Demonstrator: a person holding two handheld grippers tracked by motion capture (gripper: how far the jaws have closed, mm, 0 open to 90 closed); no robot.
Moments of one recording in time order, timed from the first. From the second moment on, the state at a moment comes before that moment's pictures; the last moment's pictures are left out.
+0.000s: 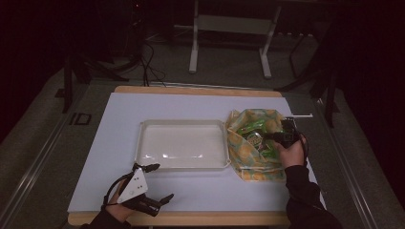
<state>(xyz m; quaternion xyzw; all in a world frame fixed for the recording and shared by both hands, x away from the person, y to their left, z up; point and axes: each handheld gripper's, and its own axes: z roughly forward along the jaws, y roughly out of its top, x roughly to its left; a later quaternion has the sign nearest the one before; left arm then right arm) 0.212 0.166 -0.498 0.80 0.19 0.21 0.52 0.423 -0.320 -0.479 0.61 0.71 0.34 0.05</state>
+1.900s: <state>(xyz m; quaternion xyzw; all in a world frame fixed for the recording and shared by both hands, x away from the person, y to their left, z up) 0.212 0.164 -0.498 0.81 0.19 0.21 0.52 0.364 -0.383 -0.397 0.62 0.65 0.42 0.12</state>
